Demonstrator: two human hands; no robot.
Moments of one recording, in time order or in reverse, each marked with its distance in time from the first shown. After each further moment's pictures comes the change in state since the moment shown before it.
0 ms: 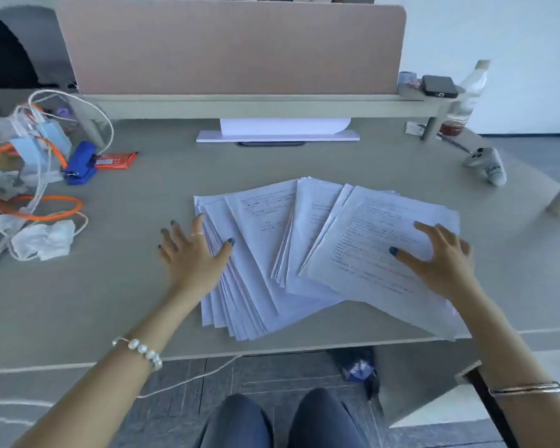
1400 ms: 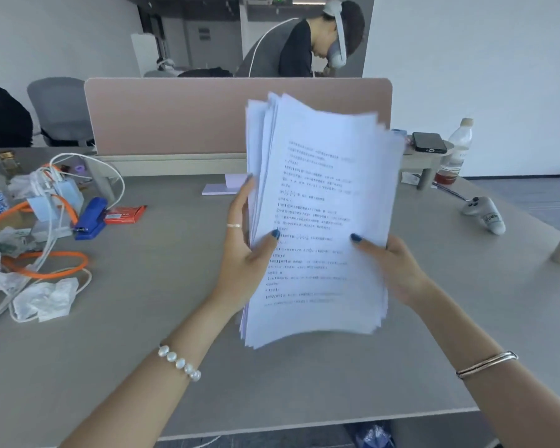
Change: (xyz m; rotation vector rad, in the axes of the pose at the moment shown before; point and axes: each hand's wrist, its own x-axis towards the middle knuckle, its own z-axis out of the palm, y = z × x) left_hand 0.008 0.107 -0.044 -1.062 0.025 0.605; right_hand 0.041 -0.098 -0.009 1.126 -0.339 -0.123
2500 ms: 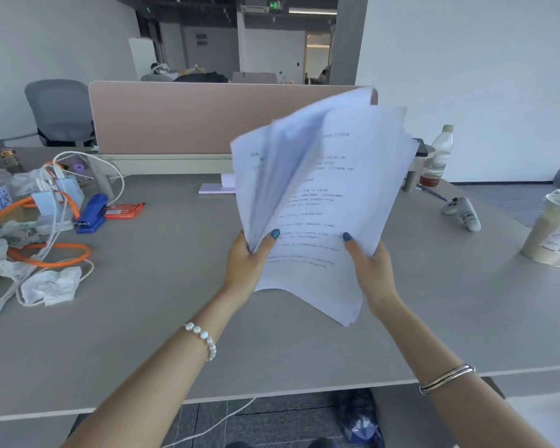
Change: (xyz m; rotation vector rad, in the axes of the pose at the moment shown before) left_hand -0.018 -0.035 0.013 0.063 0.137 -0.360; right_hand -0.040 0.011 0.028 -0.082 0.318 -0.151
